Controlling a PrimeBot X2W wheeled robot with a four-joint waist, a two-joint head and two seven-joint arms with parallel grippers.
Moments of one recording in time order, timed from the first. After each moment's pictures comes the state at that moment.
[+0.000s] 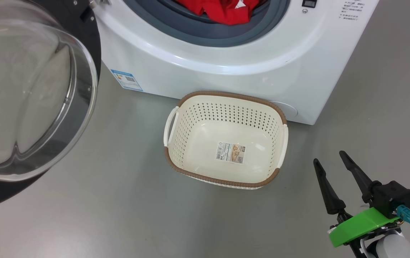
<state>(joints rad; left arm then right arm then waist) -0.53 0.09 0.75 0.56 -0.13 -0.12 -0.26 -0.11 -0.17 0.11 0.25 0.30 0.12 -0.26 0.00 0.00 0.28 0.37</state>
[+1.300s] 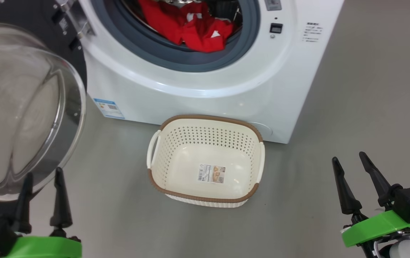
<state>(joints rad) -0.13 0.05 0.22 0.23 -0.28 -0.13 -0.26 -0.06 -0.14 0.01 0.21 0.30 0.12 -0.26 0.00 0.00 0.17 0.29</state>
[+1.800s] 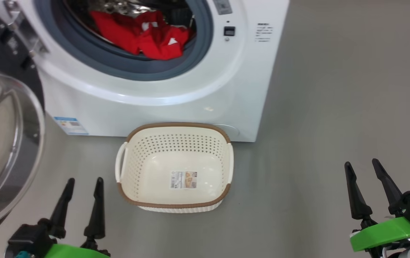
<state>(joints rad) -0.08 0.09 0.03 0.19 -0.32 -0.13 -0.26 -0.02 -0.12 -0.06 0.19 0.31 0.12 -0.26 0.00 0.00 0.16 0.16</state>
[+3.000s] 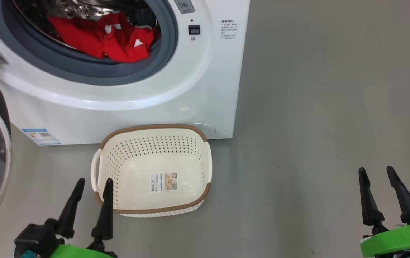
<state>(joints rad) -0.08 0.10 -0.03 0.18 -0.36 -0.13 -0.26 0.03 -0.10 -0.14 0.17 0.31 0.12 -0.26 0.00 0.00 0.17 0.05</state>
